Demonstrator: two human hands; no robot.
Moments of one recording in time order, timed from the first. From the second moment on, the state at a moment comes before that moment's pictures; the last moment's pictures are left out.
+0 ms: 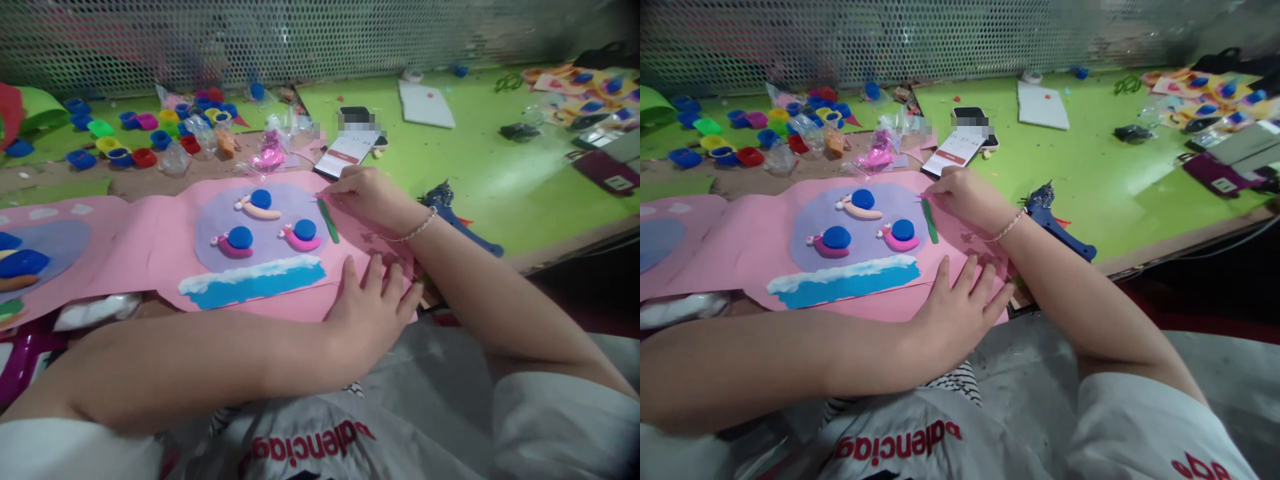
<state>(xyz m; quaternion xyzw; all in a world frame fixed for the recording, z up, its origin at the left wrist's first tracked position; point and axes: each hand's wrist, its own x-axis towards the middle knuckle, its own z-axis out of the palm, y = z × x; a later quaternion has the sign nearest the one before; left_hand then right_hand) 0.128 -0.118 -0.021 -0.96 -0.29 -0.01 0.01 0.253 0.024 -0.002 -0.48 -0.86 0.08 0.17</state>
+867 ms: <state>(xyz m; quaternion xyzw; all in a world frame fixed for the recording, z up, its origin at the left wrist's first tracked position) 0.127 -0.117 -0.016 -0.96 -0.28 0.00 0.01 0.252 0.009 0.004 -0.53 -0.83 0.03 0.18</state>
